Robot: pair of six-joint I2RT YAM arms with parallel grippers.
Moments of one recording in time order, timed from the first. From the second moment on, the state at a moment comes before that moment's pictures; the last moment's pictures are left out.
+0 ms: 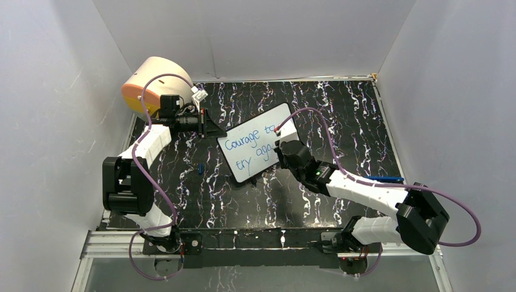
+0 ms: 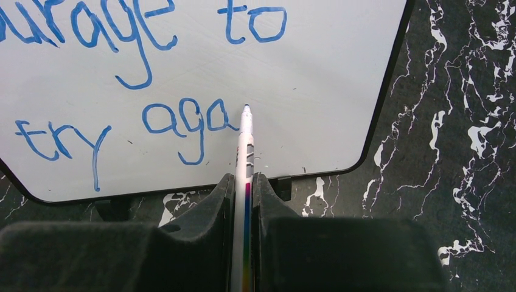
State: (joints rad) left arm -0.07 1.60 1.10 -0.28 1.16 -0.05; right arm 0.93 1.24 0.72 0.01 0.46 0.15
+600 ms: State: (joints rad) left arm -0.07 1.61 1.11 -0.29 1.16 -0.05; right arm 0.92 1.25 0.72 0.04 0.45 0.14
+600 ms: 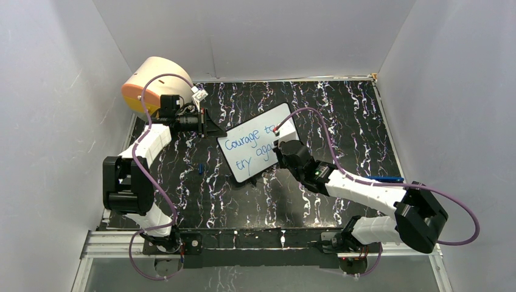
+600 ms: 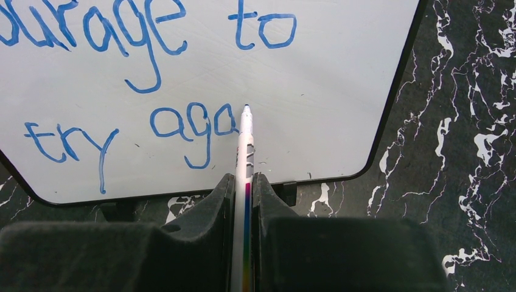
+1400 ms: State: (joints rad) left arm -0.07 1.61 1.11 -0.29 1.17 -0.05; right arm 0.92 1.29 0.72 0.06 0.45 0.14
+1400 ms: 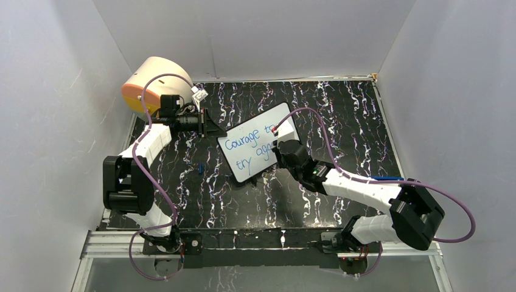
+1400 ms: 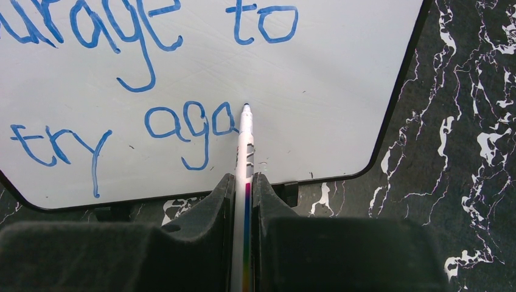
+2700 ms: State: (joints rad) left arm -0.07 1.61 1.11 -0.29 1.17 -0.05; right arm 0.91 1.25 0.72 0.04 0.42 0.16
